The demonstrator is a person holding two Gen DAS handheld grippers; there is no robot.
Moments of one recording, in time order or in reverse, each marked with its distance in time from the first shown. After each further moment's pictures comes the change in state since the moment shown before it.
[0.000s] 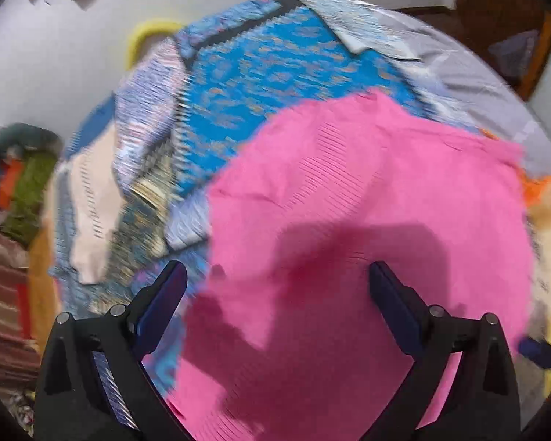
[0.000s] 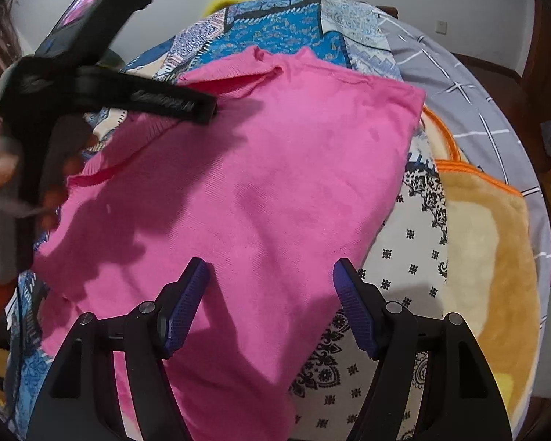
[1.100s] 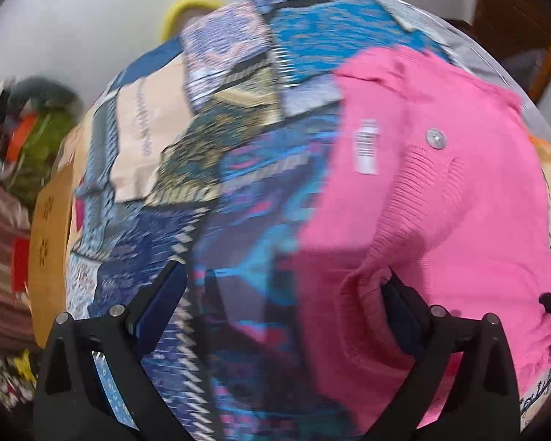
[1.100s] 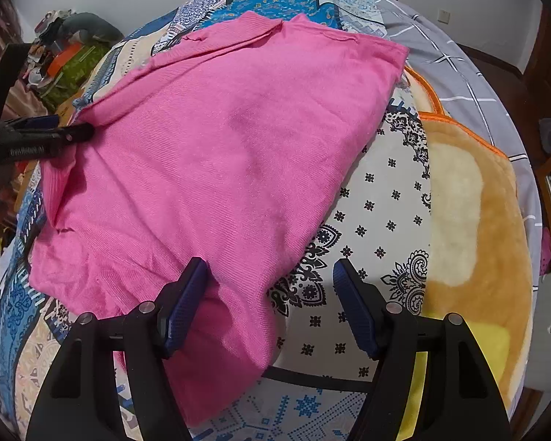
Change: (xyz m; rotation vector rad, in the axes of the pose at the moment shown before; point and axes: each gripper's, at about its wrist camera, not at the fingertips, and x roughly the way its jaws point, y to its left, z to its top) left arm -0.026 0.118 -0.126 -0.134 0.027 -0.070; right arm -0.016 -0.004 -0.039 -0.040 0.084 -0.027
